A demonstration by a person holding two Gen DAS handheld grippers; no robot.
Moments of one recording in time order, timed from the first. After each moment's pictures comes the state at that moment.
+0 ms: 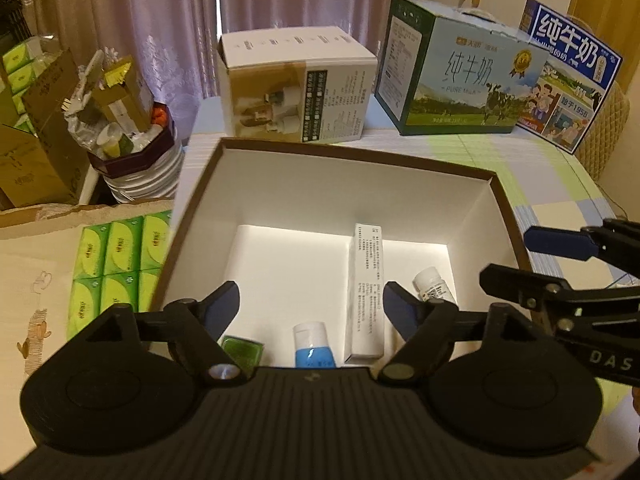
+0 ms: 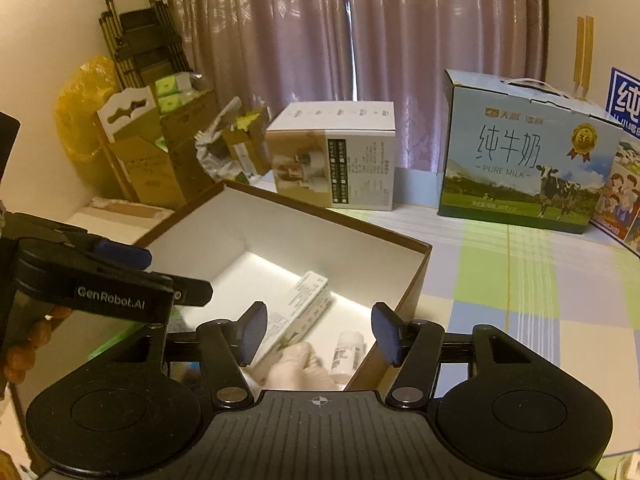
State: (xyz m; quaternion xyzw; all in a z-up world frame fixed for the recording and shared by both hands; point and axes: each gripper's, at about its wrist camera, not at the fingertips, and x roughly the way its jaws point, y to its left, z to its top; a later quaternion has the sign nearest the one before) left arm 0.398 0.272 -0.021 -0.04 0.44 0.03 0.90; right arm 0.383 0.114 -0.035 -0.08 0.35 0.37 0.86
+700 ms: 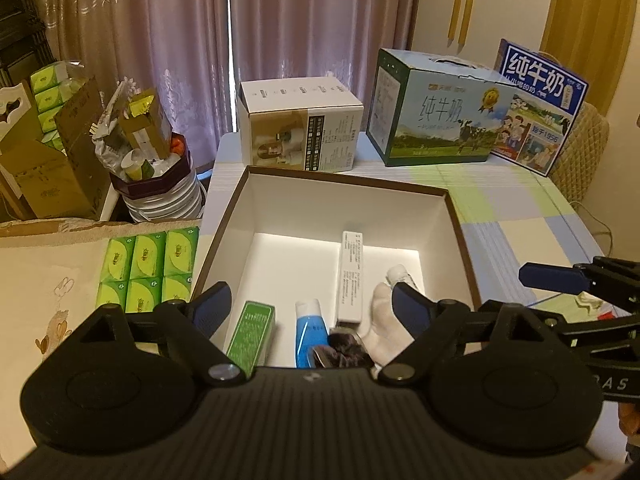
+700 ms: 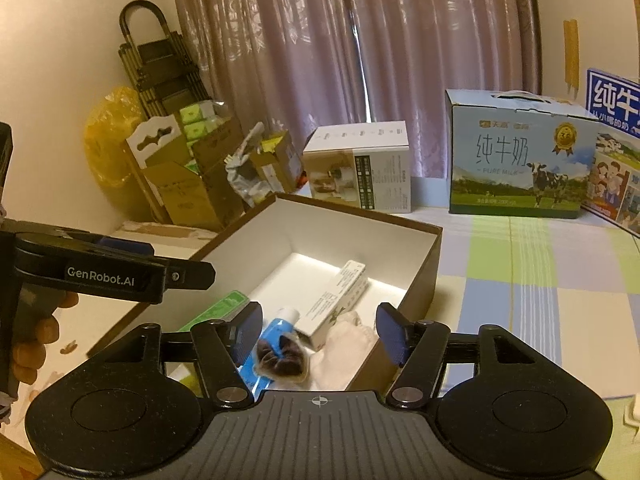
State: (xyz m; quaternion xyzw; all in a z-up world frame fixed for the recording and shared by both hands) left arm 0.313 0.258 0.037 -0.04 0.39 0.04 0.92; right arm 0.307 0.073 0.005 -0.03 0.33 0.39 0.86
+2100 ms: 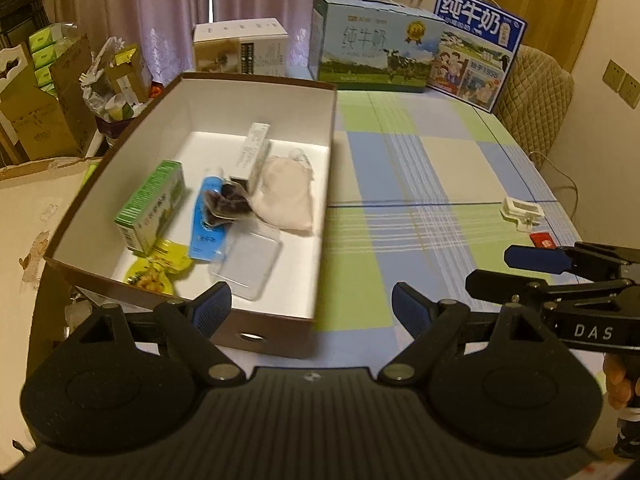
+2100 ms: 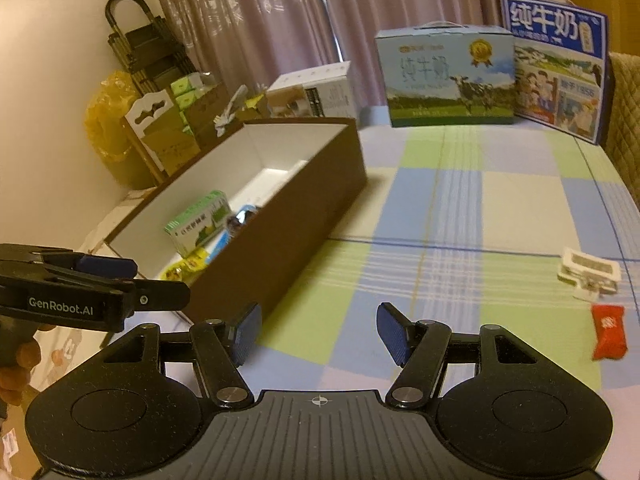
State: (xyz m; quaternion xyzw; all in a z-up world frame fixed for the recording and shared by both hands) left arm 0.192 0.111 0.016 -0.06 0.44 0.03 0.90; right arm 0.240 -0.095 -0.019 -0.01 0.40 0.38 0.83
